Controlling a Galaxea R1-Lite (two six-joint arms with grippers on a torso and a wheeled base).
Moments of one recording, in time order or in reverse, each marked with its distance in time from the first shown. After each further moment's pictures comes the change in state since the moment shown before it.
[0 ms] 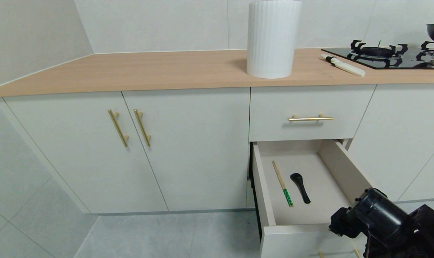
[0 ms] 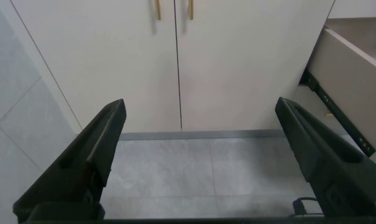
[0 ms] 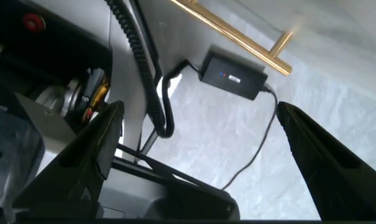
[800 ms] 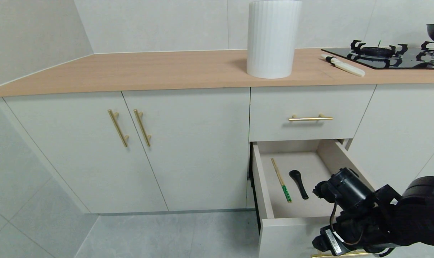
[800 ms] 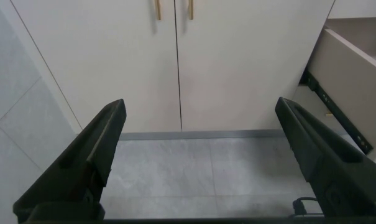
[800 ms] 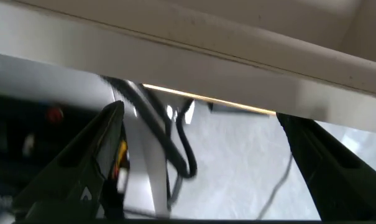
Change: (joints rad) left arm 0.000 0.000 0.000 0.000 0.000 0.000; right arm -0.065 0.166 -0.108 -0.203 -0.092 0.197
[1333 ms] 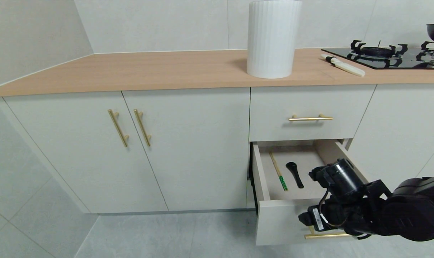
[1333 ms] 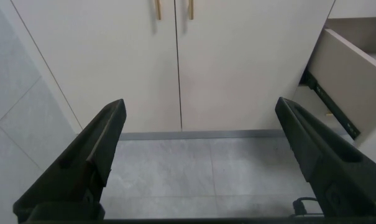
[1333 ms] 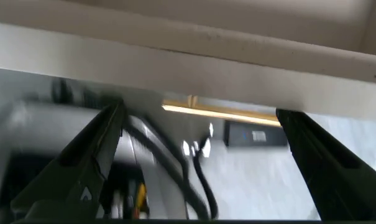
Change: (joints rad) left arm 0.000 0.000 0.000 0.000 0.000 0.000; right arm -0.043 0.068 0.008 -0.289 -0.034 0.039
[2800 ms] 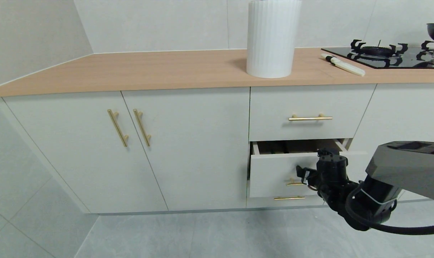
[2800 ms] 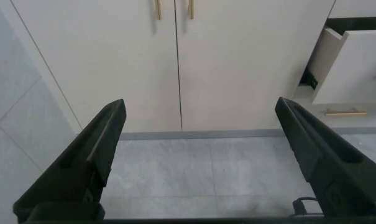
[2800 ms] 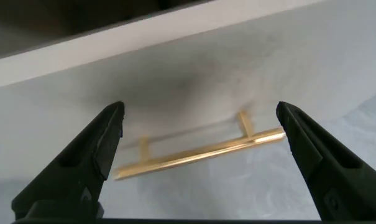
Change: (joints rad) left arm 0.000 0.000 0.000 0.000 0.000 0.000; right arm -0.237 0.497 -0.080 -1.011 -0.138 0.014
